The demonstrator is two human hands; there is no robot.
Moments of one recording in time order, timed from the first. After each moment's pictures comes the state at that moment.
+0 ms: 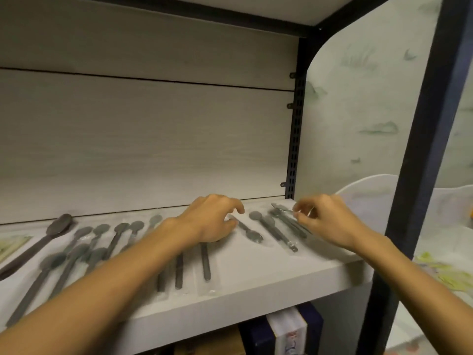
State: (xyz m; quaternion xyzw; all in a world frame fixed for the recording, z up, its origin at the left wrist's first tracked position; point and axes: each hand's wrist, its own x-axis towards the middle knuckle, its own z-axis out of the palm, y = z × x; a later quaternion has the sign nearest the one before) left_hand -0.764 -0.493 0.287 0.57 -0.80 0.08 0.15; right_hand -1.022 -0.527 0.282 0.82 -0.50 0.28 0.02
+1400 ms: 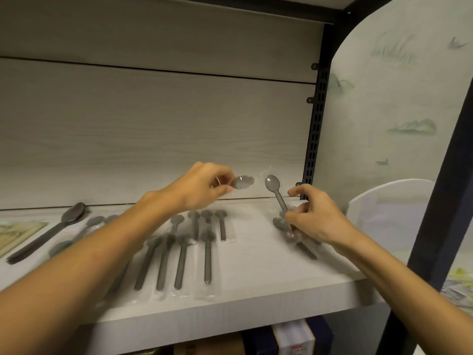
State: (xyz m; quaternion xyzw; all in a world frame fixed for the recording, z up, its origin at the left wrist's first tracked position) left_hand -0.729 -0.514 0.319 0.54 -0.79 0.03 0.31; right_hand -0.982 -0.530 0.288 0.75 -0.49 0.35 -0.27
